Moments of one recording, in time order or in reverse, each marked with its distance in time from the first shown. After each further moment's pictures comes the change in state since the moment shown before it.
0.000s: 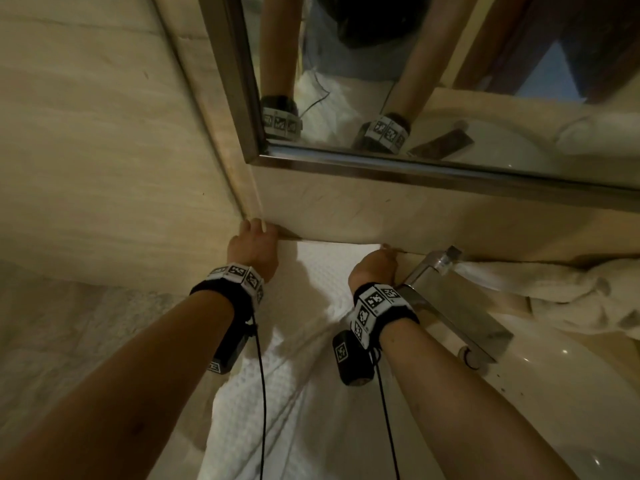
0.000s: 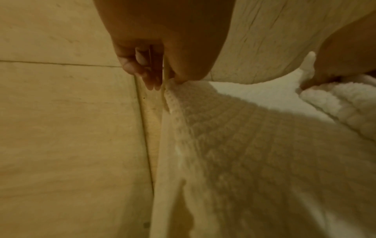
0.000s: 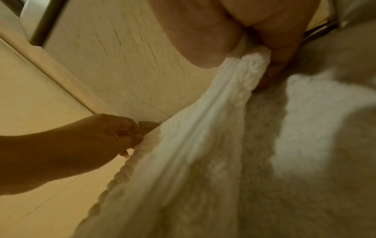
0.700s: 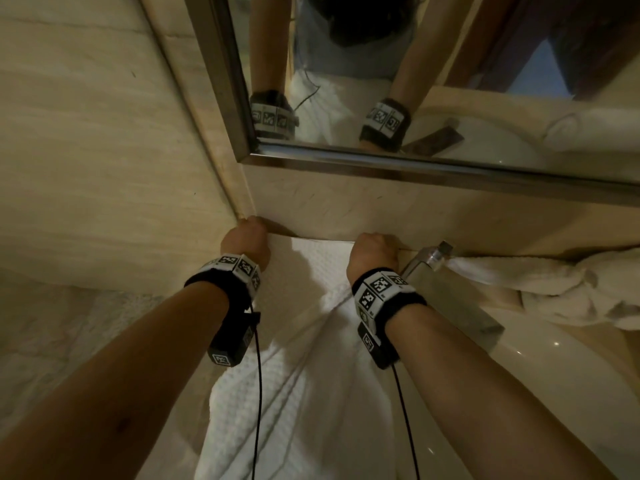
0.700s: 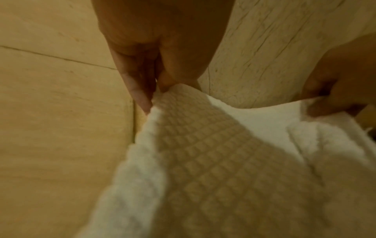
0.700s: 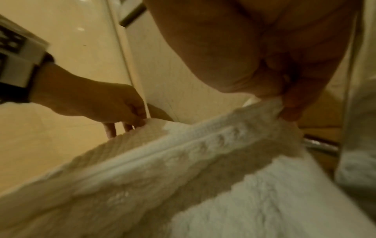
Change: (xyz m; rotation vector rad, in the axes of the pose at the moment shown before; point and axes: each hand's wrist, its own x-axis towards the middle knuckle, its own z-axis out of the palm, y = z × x) left_hand 0.005 0.005 -0.017 -0.174 -0.072 -0.154; right_hand 0.017 -0.003 -0.013 -0.598 0.062 -0.289
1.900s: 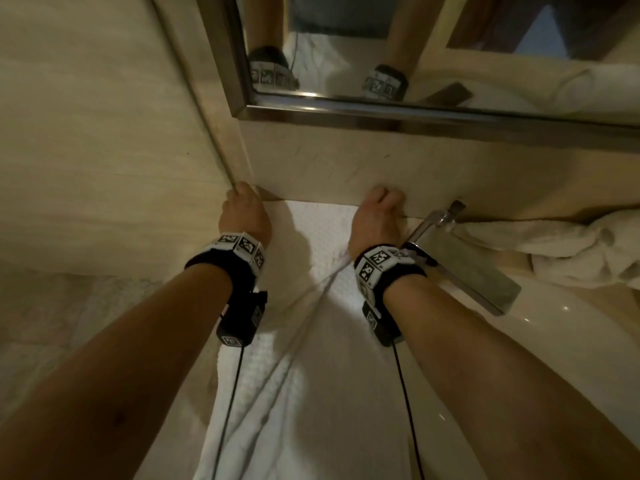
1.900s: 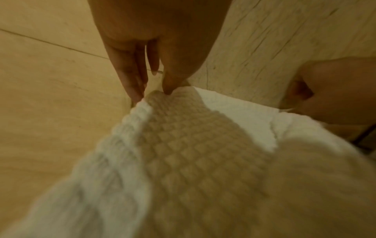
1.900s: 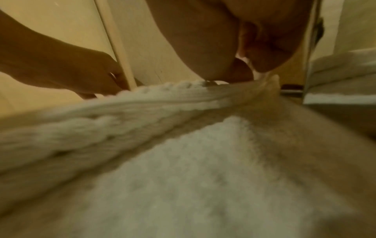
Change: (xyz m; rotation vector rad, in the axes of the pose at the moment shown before) left_hand -0.005 -0.001 0.020 -0.139 0.166 -0.079; right_hand -0.016 -0.005 0.016 0.367 0.270 0.041
